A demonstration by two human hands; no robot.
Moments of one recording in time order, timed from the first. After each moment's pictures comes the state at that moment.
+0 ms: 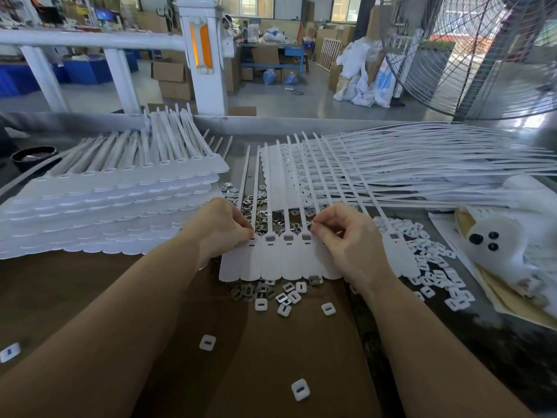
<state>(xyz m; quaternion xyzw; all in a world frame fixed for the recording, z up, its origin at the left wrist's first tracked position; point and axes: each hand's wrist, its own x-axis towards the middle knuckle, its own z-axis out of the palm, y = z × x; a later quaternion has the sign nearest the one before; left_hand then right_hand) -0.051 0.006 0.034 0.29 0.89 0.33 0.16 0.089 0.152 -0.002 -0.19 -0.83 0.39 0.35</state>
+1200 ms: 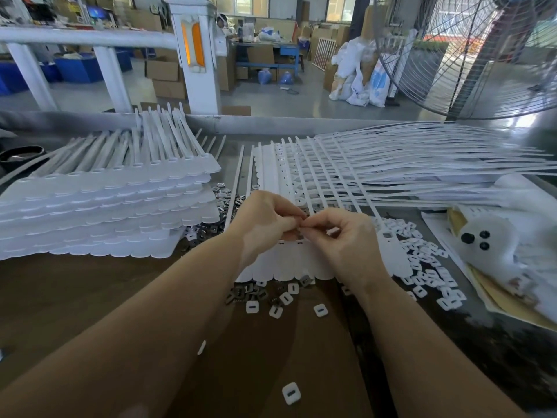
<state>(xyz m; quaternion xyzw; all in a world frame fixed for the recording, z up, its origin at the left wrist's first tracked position) -0.011 0.050 0.039 0.33 0.74 0.54 0.24 0.092 0.149 0.004 -0.12 -0.81 0.43 0.37</state>
